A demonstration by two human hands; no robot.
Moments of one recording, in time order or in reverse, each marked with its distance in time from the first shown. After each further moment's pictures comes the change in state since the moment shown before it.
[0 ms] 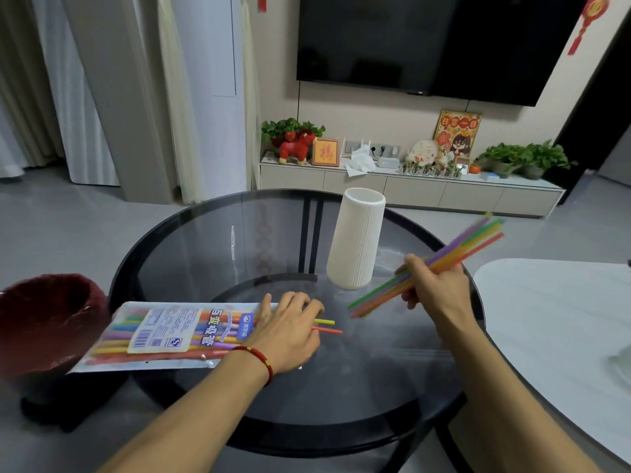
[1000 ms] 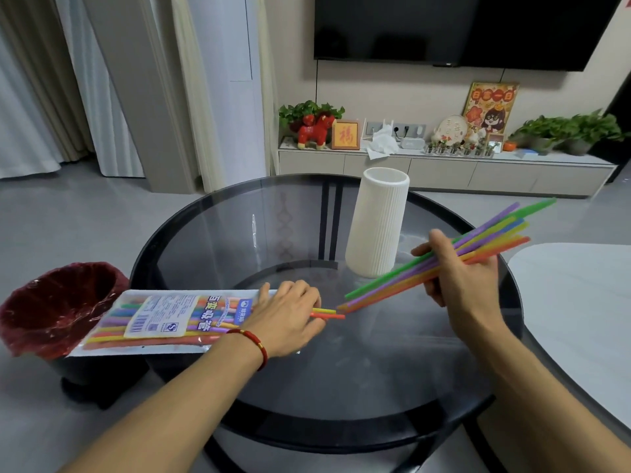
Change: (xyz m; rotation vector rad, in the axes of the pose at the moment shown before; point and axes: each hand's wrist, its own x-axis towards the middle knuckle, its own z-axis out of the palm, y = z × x) left_hand -0.003 -0.023 -0.009 0.061 -0.071 -0.050; right_hand -0.016 -0.010 0.013 0.285 0.035 -0.004
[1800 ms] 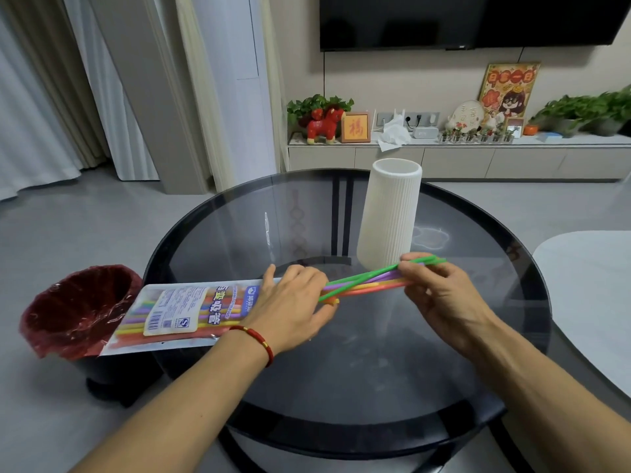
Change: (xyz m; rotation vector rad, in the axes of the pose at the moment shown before) left_hand 0.001 -0.002 -0.014 -0.001 0.138 0.018; right_hand 0.000 0.039 0.019 0.493 -0.339 0.436
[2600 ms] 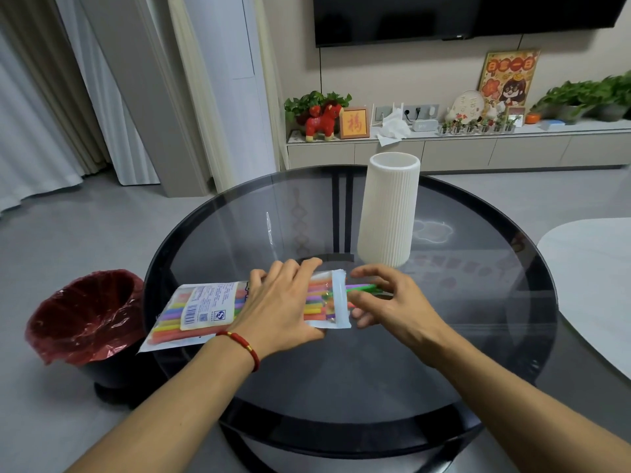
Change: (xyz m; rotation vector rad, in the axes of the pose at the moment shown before) left_hand -0.007 -0.015 -0.001 0.105 0.084 -0.028; right_hand -0.003 0.045 0.023 -0.611 -0.167 -0.093
